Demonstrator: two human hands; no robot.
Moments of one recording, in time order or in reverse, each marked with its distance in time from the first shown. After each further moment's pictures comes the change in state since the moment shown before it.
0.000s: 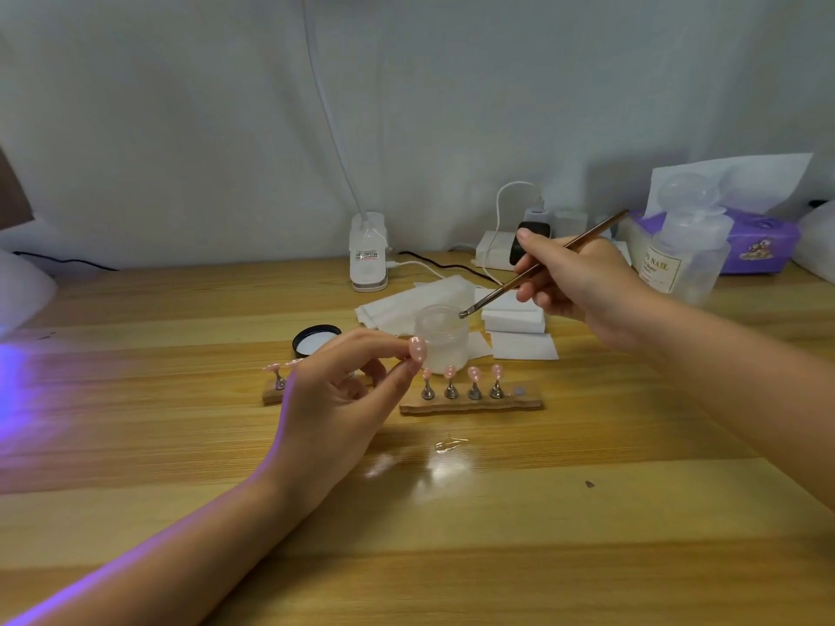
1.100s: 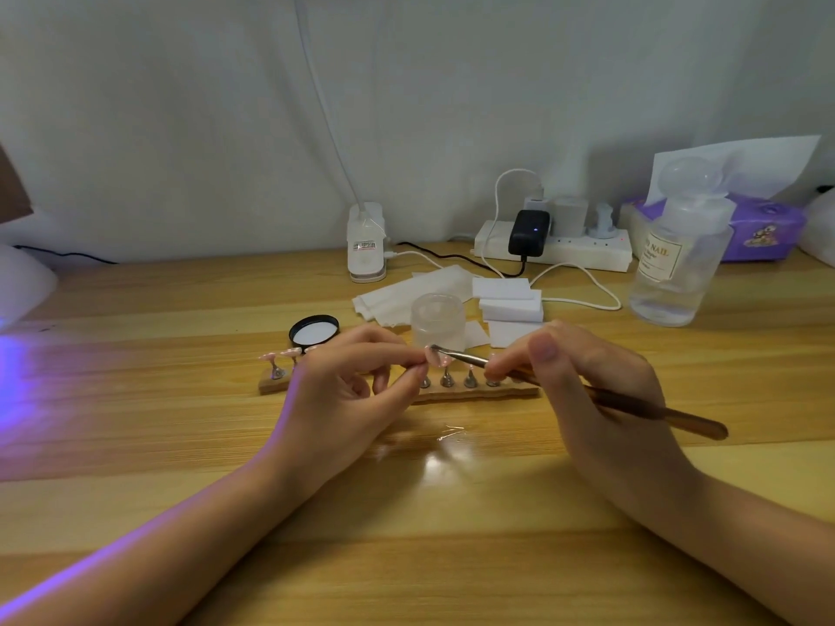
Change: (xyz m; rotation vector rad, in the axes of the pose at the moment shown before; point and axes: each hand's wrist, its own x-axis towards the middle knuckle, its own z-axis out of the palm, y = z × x) left_hand -0.002 -0.005 0.002 0.012 -0.112 -0.002; right_hand -0.095 0.042 0.018 -0.163 0.030 -0.827
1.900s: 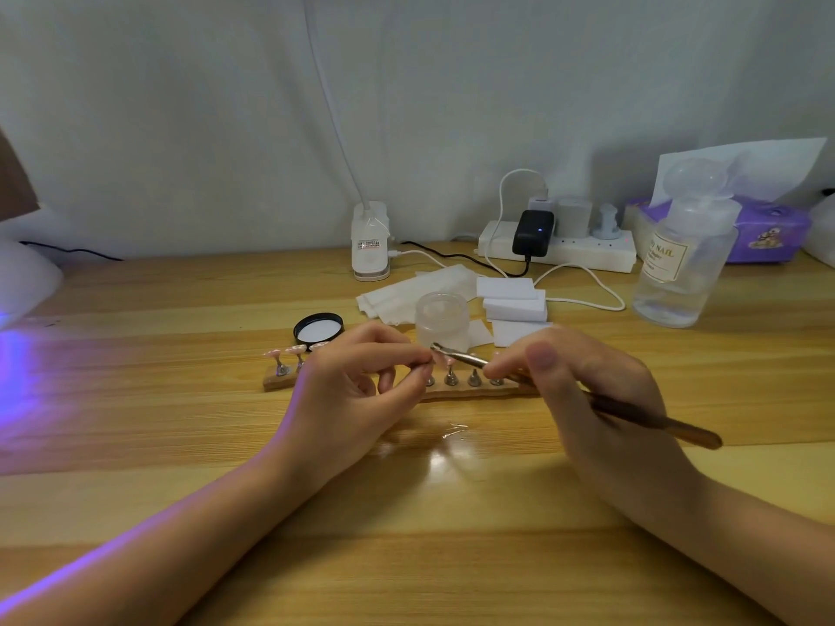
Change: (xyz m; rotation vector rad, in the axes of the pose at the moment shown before) left_hand -0.001 0.003 0.000 0.005 -0.012 -0.013; right_hand -0.002 0.000 0.001 0.012 -0.041 -0.007
